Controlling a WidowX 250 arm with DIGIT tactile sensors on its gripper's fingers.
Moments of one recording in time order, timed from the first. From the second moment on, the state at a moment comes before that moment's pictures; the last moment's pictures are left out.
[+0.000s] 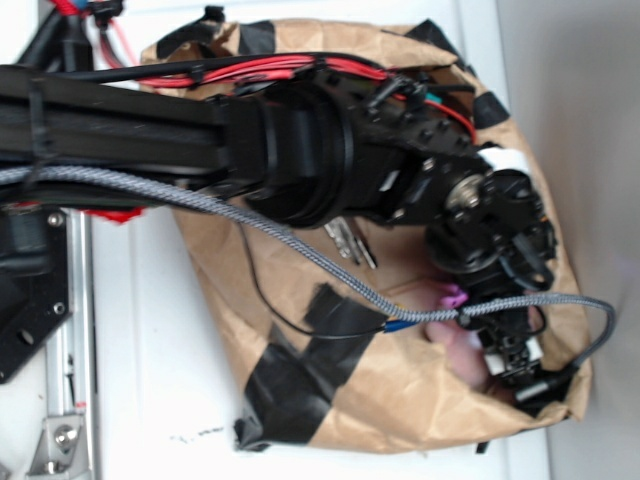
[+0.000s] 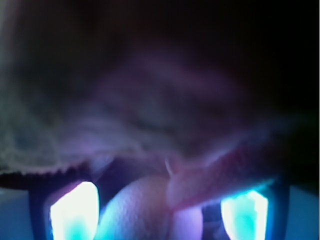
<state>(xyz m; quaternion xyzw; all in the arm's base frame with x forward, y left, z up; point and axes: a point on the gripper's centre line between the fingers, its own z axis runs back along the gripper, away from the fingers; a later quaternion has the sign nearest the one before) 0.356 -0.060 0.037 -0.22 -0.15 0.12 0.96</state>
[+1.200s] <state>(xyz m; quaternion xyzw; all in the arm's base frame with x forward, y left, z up) 0.276 0.034 0.127 -0.03 -0.06 0.02 1.00</state>
